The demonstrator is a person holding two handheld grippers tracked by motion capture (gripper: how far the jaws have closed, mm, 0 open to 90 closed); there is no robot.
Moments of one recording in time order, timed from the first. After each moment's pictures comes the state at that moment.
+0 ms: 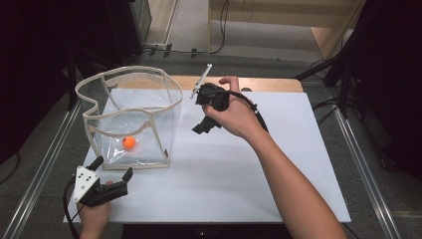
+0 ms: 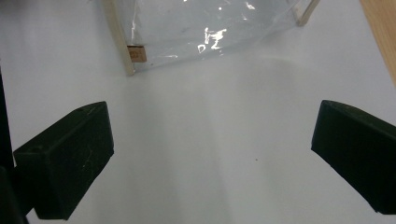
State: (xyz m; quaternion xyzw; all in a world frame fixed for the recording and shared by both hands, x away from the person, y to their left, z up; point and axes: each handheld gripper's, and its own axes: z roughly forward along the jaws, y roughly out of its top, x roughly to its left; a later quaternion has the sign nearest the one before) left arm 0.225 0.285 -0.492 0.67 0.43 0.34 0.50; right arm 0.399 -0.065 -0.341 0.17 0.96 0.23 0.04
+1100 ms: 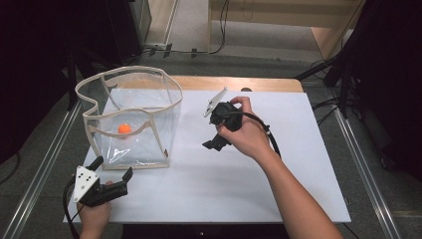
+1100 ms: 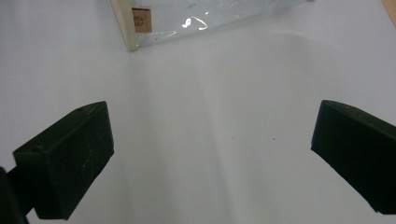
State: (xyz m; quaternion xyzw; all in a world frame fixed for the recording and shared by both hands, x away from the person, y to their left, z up) left arm 0.226 0.286 -0.492 0.67 0.43 0.34 0.50; right arm 0.365 -0.094 -0.379 0.18 0.95 0.26 0.06
